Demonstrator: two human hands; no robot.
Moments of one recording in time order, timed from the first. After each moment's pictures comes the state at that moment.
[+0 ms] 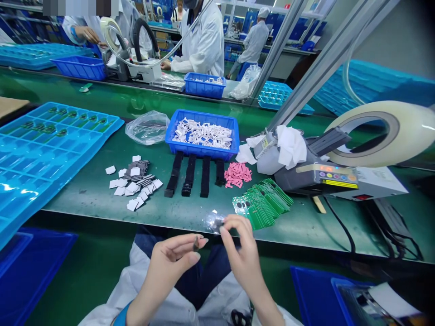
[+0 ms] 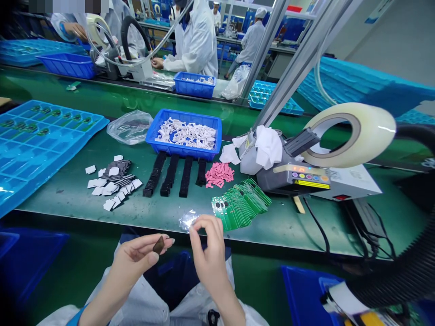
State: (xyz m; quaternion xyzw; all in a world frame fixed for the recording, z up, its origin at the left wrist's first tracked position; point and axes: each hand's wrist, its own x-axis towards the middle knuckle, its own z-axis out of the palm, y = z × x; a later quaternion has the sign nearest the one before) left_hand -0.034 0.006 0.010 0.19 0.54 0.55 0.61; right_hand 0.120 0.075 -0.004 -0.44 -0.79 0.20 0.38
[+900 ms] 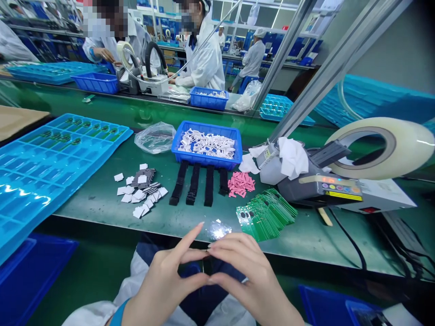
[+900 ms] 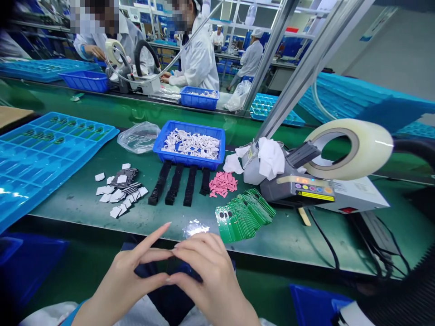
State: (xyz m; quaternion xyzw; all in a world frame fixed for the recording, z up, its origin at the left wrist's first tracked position) left_hand -0.048 0.009 0.033 0.59 0.59 0.45 0.31; right_hand 0.128 0.082 0.043 -0.23 -0.88 0.28 0.32
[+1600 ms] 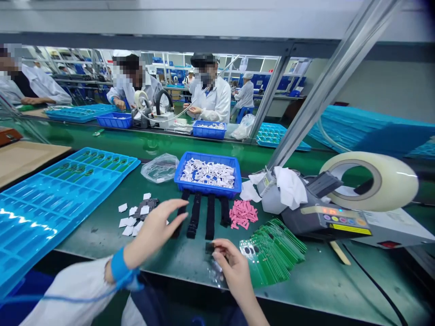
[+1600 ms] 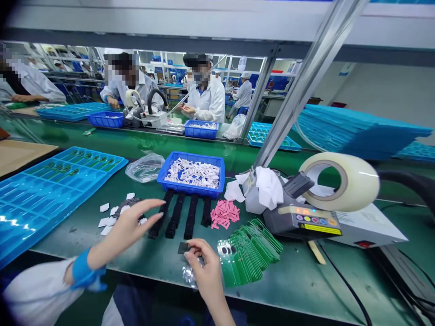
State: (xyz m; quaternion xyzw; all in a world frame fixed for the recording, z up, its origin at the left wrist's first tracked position) left_hand -0.127 0.110 0.054 0.66 0.69 0.27 0.10; right_hand 0.091 0.131 -0.042 -0.33 -0.67 0.49 0.45
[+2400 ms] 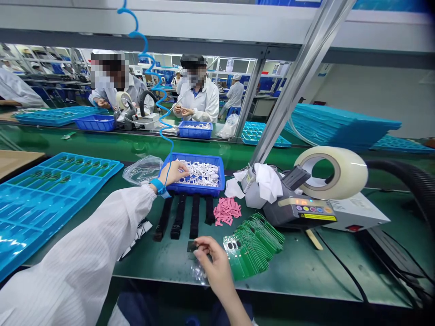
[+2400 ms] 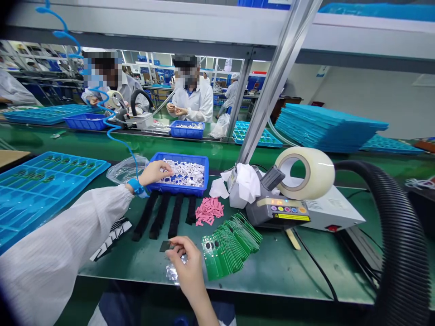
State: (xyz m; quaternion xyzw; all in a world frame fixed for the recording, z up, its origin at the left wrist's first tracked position) left_hand -0.137 0.278 0.063 0.64 0.68 0.28 0.21; right_hand 0.088 0.127 -0.035 -0.34 -0.63 0.51 0.48
